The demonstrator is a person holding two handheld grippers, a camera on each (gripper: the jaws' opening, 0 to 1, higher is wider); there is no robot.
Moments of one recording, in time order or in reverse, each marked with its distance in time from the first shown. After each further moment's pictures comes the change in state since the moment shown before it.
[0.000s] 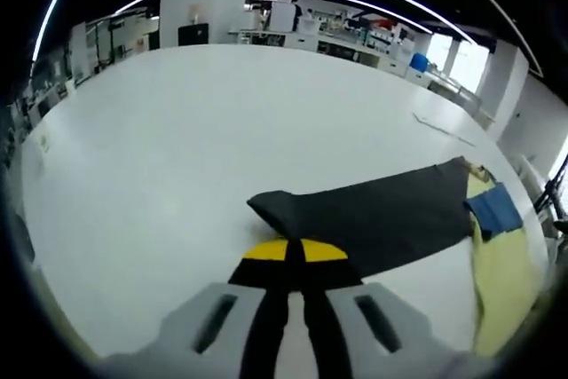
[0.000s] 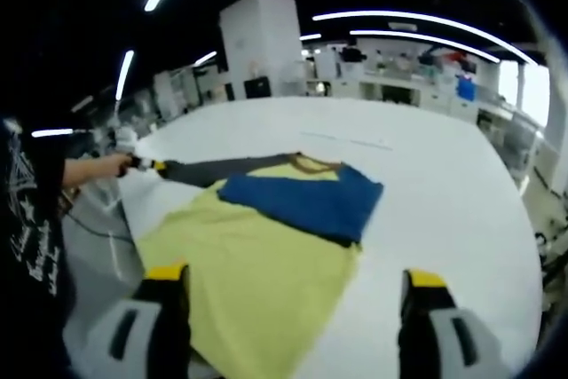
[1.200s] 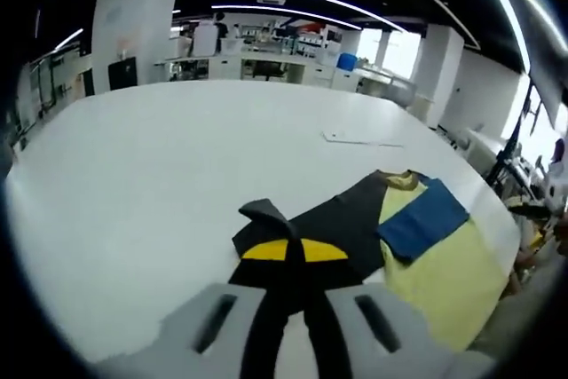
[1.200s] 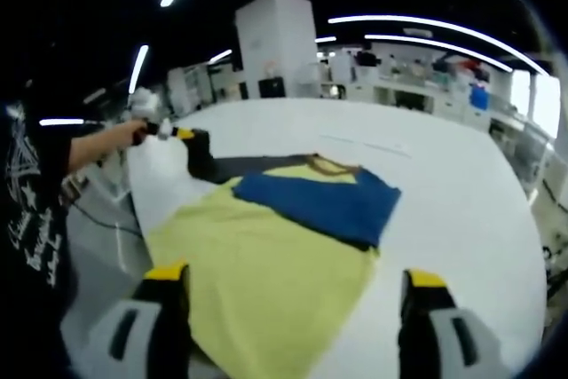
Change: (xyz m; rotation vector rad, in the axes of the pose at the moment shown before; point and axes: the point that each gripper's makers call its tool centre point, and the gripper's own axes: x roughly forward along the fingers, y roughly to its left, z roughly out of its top) left arm -0.018 -0.152 0.064 0.180 -0.063 -0.302; right arm 0.006 0.019 -0.002 -0.049 -0.009 0.049
